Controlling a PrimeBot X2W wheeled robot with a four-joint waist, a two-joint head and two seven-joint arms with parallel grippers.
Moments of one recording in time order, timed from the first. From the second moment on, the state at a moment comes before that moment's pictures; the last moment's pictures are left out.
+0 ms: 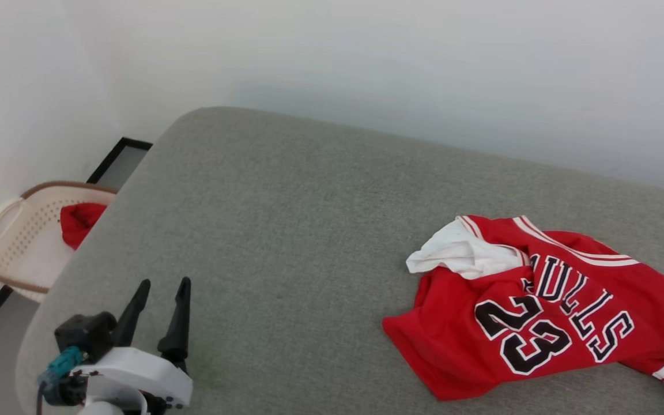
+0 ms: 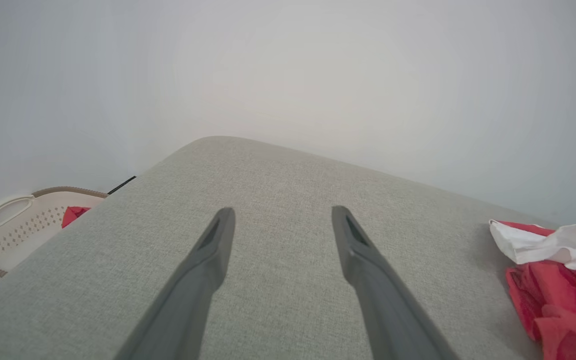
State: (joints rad) left arm -0.19 0.28 -0.12 0.42 -0.50 -0.13 -0.26; right arm -0.26 -0.40 -0.28 0.62 0.18 0.13 0.45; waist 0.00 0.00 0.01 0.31
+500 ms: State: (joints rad) left arm -0.15 0.32 -0.08 0.39 -0.51 -0.12 -0.26; right arm -0.27 -0.37 -0.18 0.46 0.20 0.13 0.36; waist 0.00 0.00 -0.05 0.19
